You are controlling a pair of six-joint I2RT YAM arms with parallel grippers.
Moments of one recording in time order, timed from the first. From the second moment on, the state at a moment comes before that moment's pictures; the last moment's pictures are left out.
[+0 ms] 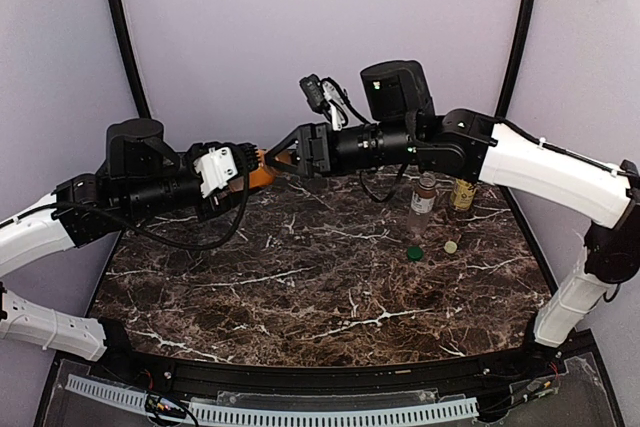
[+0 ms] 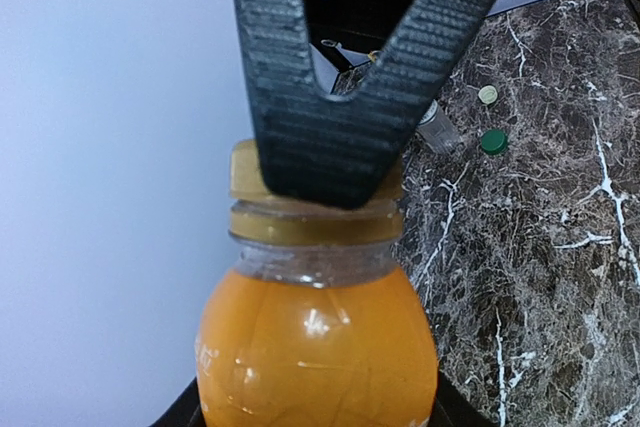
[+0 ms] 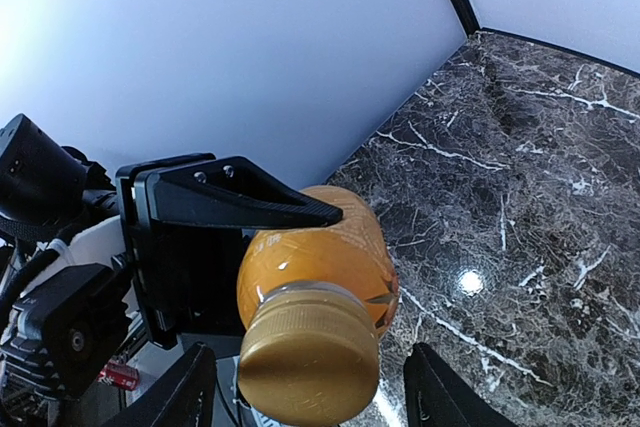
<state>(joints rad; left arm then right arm) -0.91 1.03 1.03 -0.29 -0.08 0.74 1.05 1.62 1.64 -0.35 -0.27 0.55</state>
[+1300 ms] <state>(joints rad) -0.91 1.00 1.03 -0.68 0.43 0.65 1.32 1.55 1.51 -0.52 -0.02 -1.17</state>
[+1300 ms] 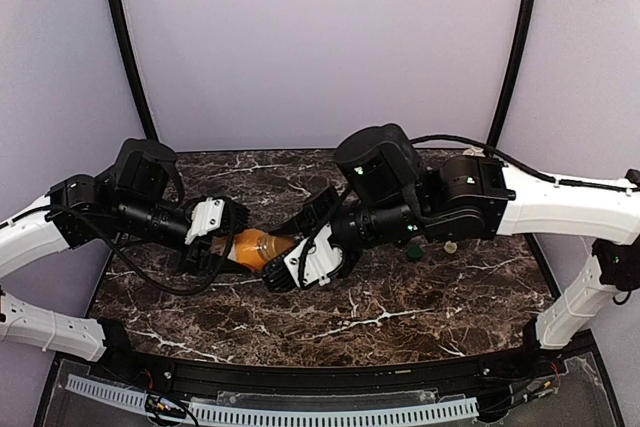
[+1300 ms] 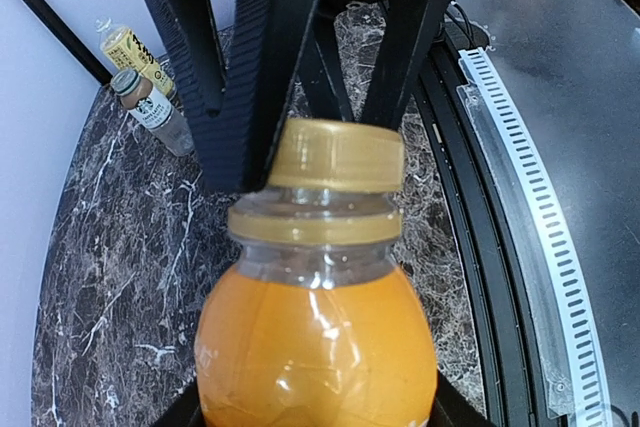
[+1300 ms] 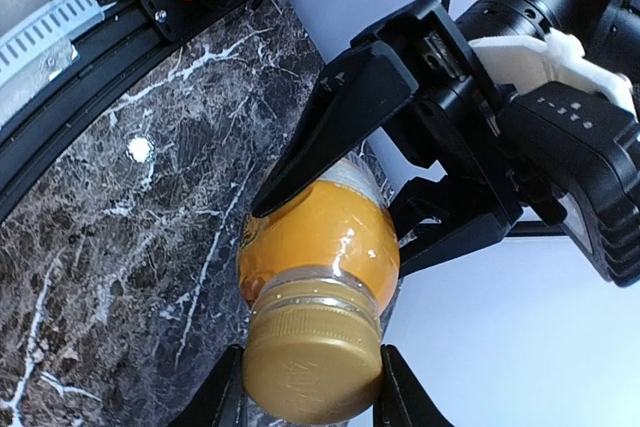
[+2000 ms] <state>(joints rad) -0.91 1.00 1.03 -0.66 0.42 0.66 1.32 1.36 1.37 -0.28 0.05 -1.25</state>
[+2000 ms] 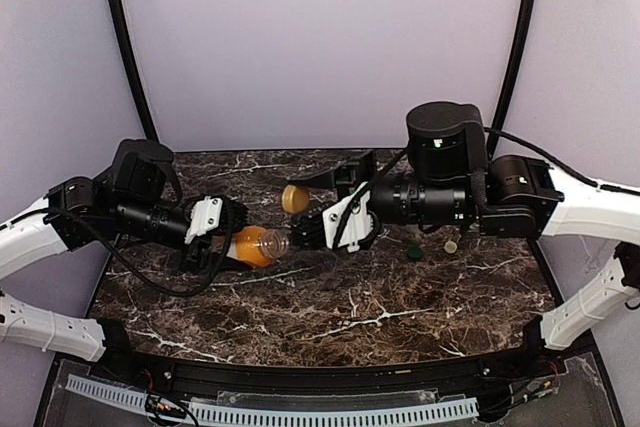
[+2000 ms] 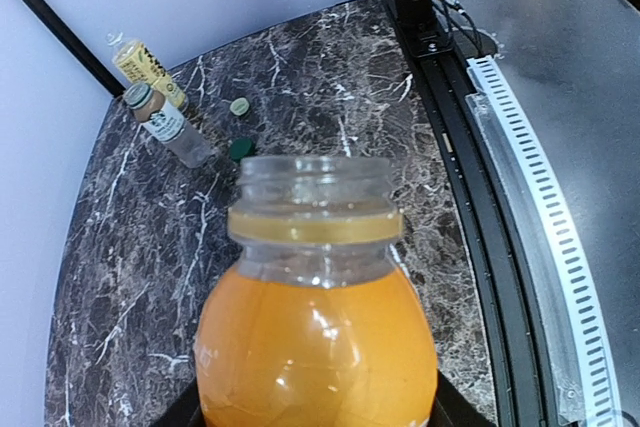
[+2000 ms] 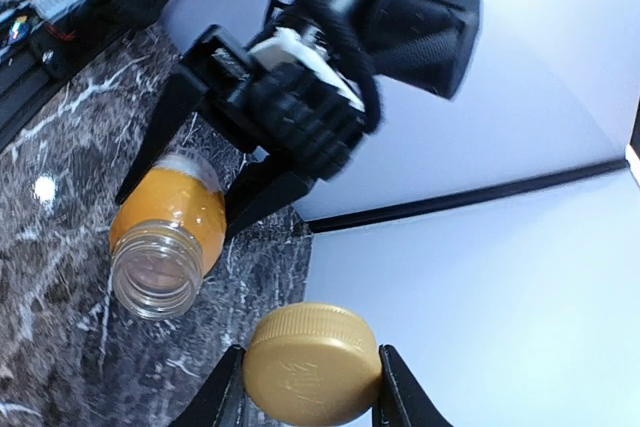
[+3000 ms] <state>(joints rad) -0.67 0.80 0.85 -0.41 0.32 0.42 0.79 2.02 1.42 -0.76 -0.03 0.15</state>
